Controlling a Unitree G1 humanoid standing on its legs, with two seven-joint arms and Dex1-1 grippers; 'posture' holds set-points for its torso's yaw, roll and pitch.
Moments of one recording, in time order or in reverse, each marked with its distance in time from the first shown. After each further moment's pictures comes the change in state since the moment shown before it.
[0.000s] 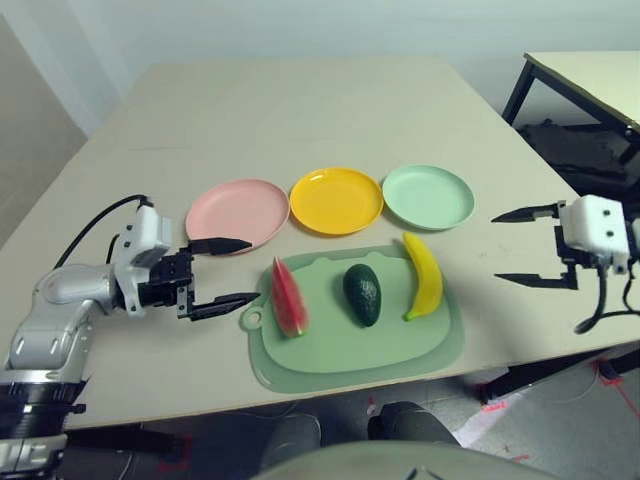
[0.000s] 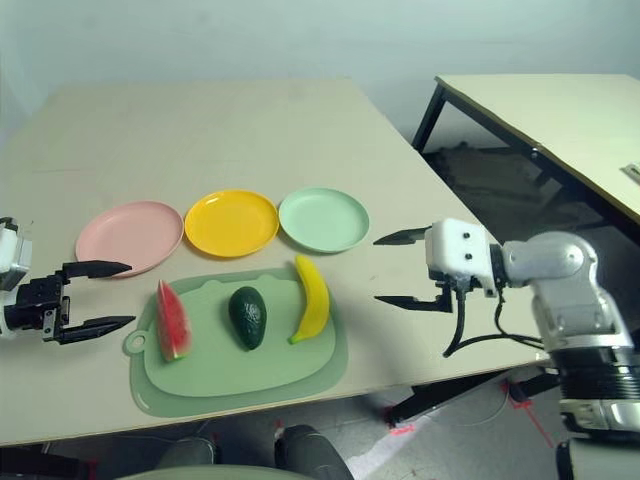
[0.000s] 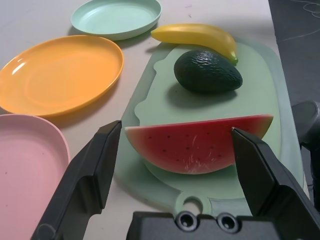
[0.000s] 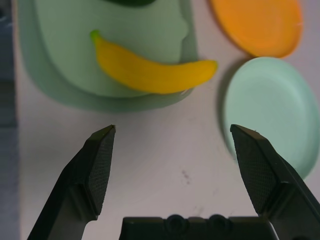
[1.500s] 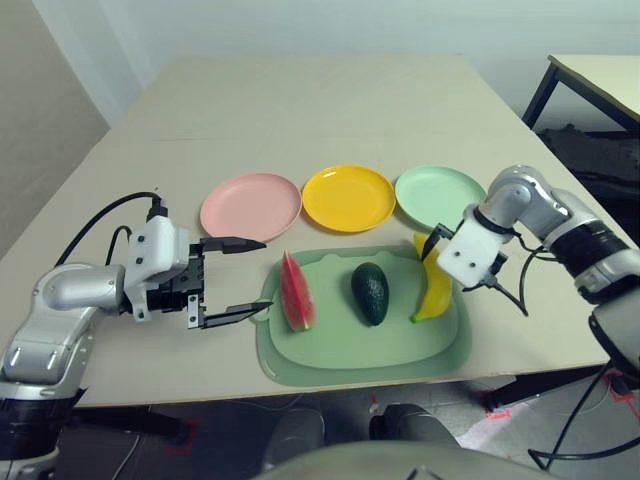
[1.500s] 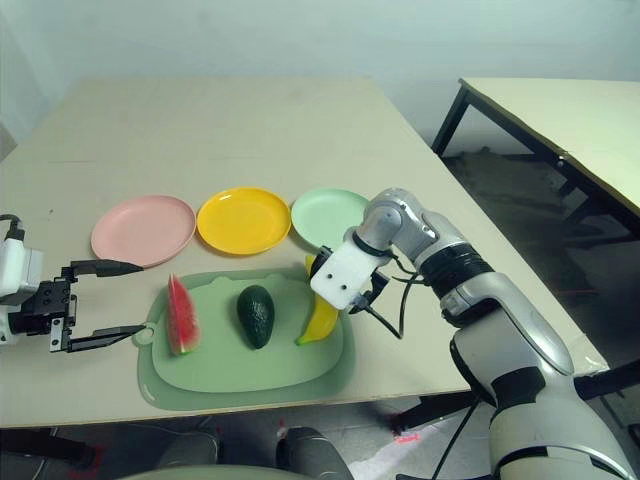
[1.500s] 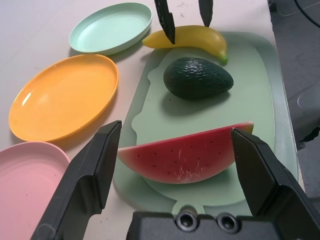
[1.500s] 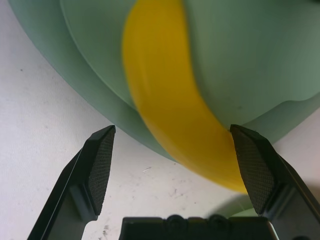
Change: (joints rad) left arm 0.003 0.025 -0.016 -0.193 0.034 -0.023 0.059; right arm -0.536 0.404 0.634 0.580 -0.501 -0.599 0.033
